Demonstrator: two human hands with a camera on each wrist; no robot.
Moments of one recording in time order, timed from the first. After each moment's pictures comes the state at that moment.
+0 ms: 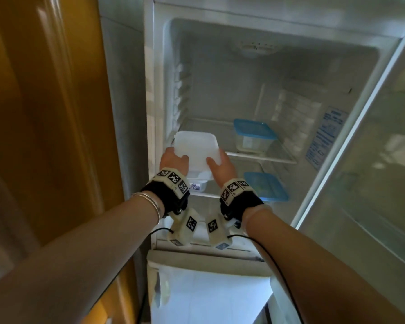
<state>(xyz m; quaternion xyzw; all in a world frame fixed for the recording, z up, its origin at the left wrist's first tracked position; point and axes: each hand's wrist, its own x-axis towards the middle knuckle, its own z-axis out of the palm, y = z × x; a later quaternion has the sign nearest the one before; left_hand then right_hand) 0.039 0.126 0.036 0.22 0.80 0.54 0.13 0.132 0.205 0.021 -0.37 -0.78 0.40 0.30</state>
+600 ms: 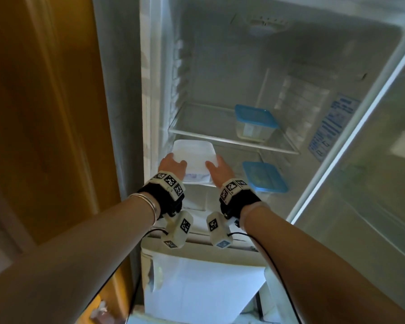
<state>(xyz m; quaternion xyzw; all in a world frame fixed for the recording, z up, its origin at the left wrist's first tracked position) 0.031 0.141 -0.019 0.23 0.83 0.47 0.18 0.128 0.227 -0.024 -0.41 -0.79 0.42 0.19</state>
